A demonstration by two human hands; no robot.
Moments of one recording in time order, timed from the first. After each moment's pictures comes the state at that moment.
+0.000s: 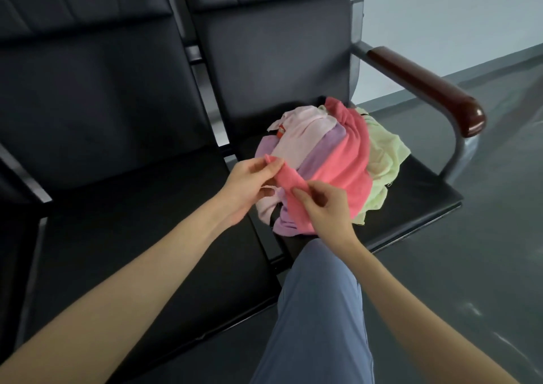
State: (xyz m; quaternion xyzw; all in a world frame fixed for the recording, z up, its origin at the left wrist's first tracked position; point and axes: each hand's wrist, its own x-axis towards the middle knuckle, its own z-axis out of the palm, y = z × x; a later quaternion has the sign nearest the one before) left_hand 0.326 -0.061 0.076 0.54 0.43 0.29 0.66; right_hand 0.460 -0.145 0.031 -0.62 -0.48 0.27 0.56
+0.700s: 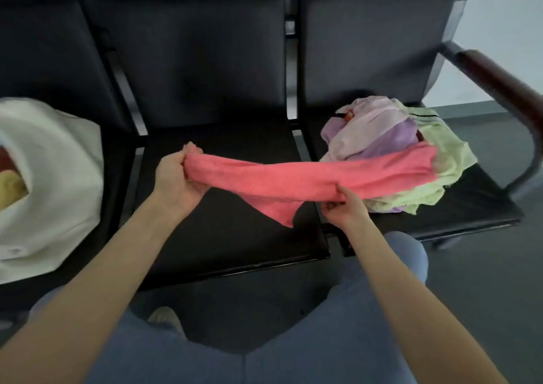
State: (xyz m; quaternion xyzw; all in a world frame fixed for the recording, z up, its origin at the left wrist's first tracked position) left_hand 0.103 -0.129 0.096 0.11 0.47 0.58 0.65; right_hand 0.386 -0.134 -0.014 -0.45 0.13 0.65 0.60
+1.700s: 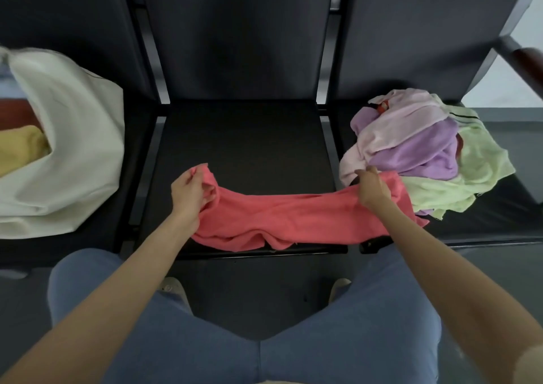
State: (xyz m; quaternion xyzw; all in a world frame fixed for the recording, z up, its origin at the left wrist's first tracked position) left_hand 0.057 -0.151 -0.004 0.22 0.67 0.52 0.48; right_hand 0.413 -0.088 -0.055 -0.76 -0.63 0.15 0.00
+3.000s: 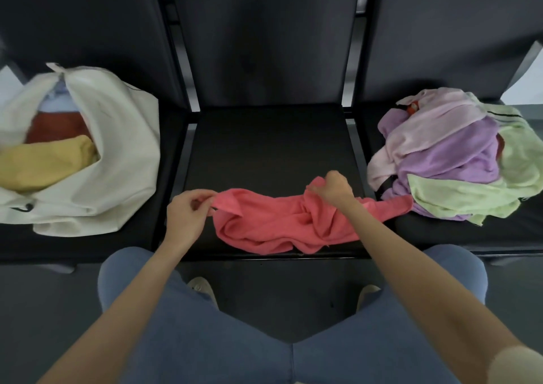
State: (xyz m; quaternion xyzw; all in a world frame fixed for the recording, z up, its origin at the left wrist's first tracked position) left_hand -0.008 -0.196 0.001 0.52 0.71 0.37 0.30; right_hand 0.278 -0.087 -0.046 -0.73 -0.60 0.31 0.10
